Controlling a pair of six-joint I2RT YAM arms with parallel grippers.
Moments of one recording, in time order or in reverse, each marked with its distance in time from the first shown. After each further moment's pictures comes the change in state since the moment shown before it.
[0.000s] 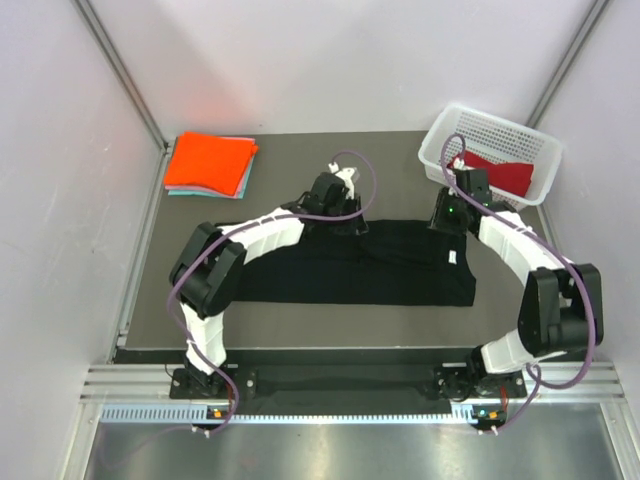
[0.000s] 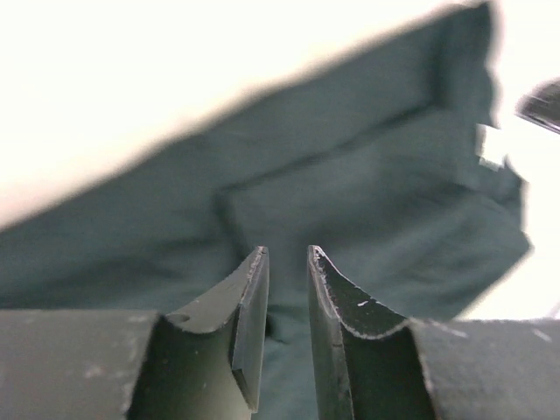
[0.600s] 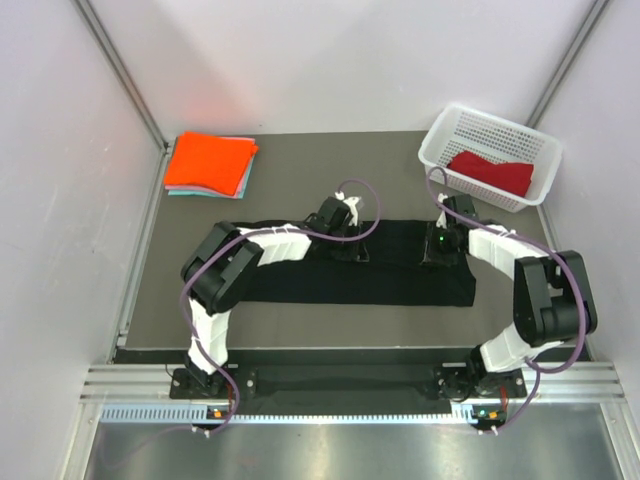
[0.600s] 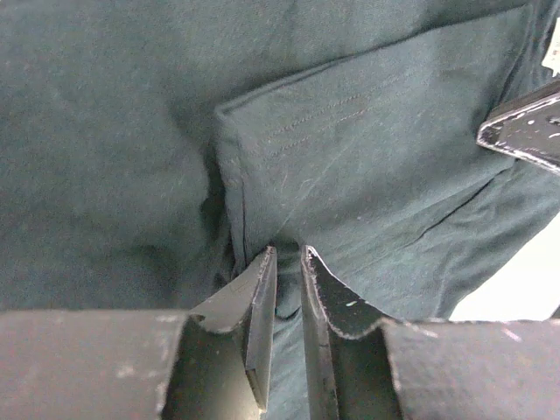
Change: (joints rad) left arm -0.047 0.056 -0.145 0.101 0.105 -0.061; right arm 0.031 0.050 -0.178 0.000 -0.123 0.003
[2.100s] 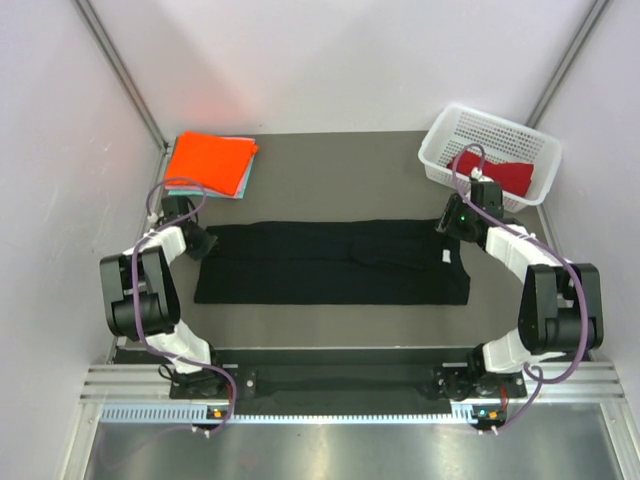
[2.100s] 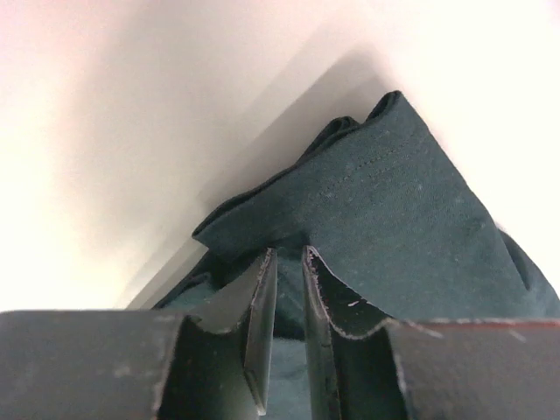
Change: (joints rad) left arm 0.929 -0.340 -0.296 -0.311 -0.261 -0.139; right arm -0.143 -0.070 0.015 0.233 0.090 0.025
